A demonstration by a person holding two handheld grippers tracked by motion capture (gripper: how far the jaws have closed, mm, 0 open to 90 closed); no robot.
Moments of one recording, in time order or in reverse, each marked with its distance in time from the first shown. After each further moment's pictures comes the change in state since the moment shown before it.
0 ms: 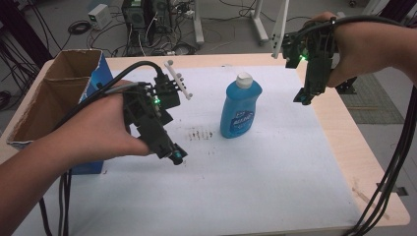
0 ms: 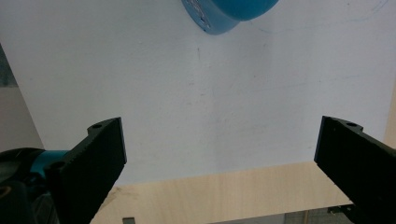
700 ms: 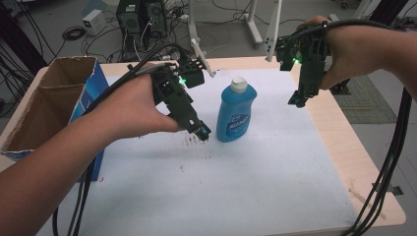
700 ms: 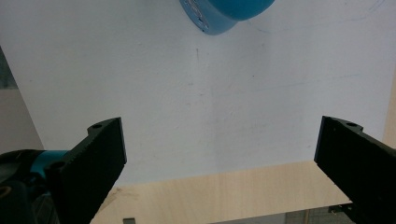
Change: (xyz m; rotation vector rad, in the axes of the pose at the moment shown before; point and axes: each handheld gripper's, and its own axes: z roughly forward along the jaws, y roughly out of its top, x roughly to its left) left arm 0.022 0.057 0.004 -0.062 0.027 0.017; right arm -0.001 0.000 -0.001 -0.008 -0.003 0.003
